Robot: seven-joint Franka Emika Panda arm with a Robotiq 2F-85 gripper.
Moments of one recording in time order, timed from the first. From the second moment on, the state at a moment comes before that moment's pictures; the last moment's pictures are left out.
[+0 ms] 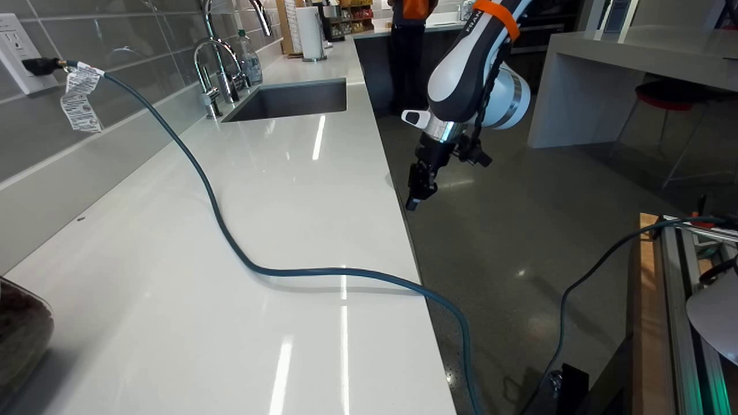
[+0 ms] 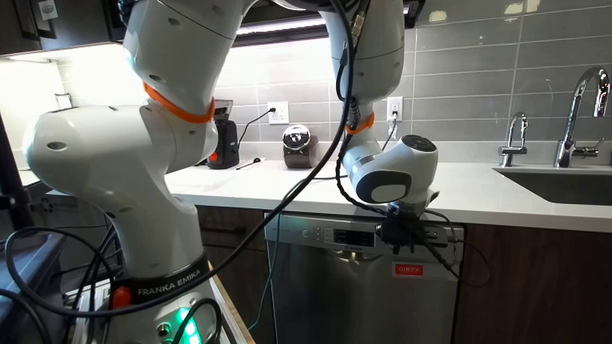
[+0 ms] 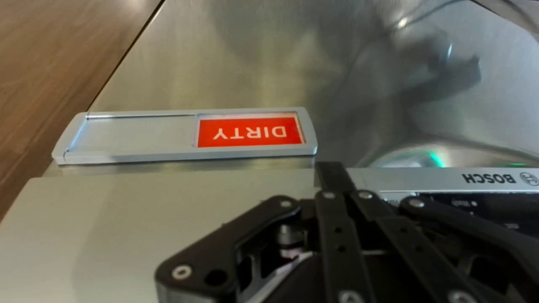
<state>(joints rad) -0.92 0.60 0.65 -2.38 0.10 3.02 -1.24</state>
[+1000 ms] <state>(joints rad) -0.92 0.61 0.66 -2.38 0.09 3.02 -1.24</state>
